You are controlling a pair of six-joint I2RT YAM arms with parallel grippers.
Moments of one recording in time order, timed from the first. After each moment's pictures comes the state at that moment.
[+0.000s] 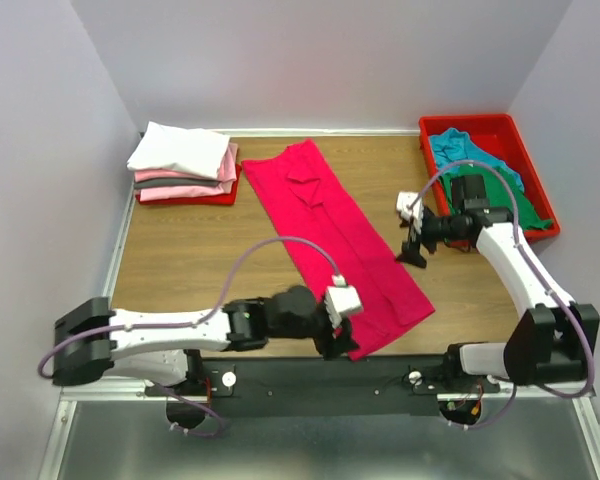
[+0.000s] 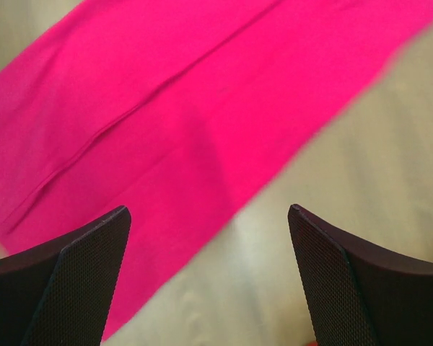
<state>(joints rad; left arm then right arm) -1.23 1.10 0.63 0.12 0.14 -0.23 0.05 1.39 1.10 -0.72 -0.81 -1.03</state>
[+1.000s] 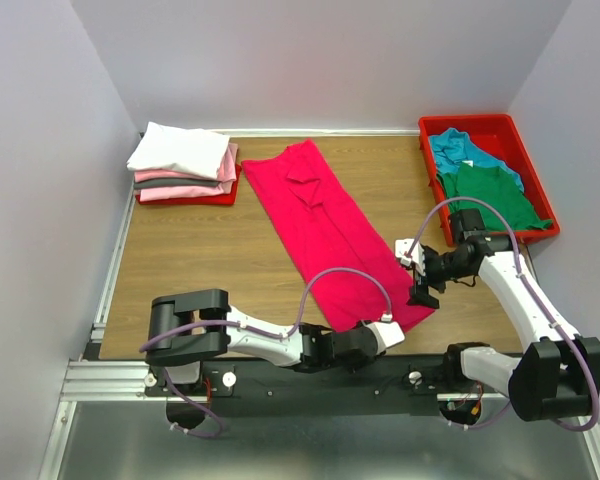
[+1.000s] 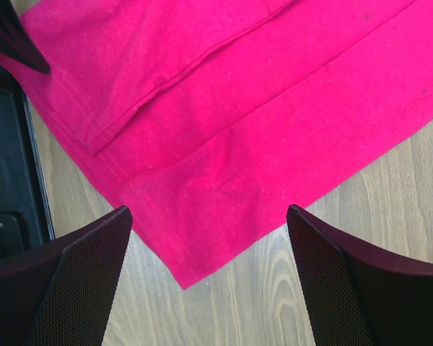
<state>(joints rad) -1.51 1.71 0.82 0.17 -0.25 -0.20 0.07 1.14 0.81 -1.02 -0.72 -1.35</state>
